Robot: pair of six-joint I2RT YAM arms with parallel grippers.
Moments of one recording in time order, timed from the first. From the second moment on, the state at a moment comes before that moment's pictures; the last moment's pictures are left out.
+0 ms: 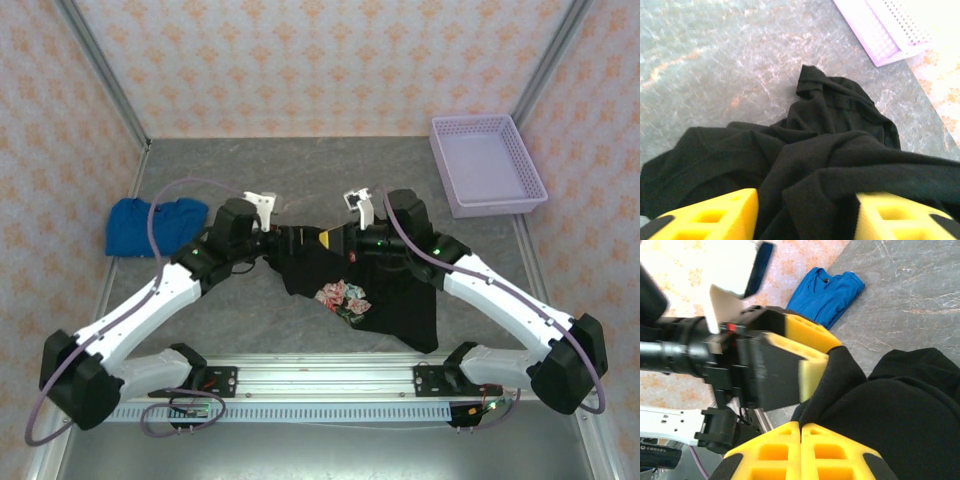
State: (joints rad) left arm -0.52 1.09 0.87 -0.35 0.16 -0.44; right arm 0.68 1.18 0.95 -0.20 -0.55 0.47
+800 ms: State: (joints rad) left arm -0.62 1.33 1.01 -0.43 0.31 -0.28; right arm 0.68 1.09 0.82 -0.30 -0.51 0.29
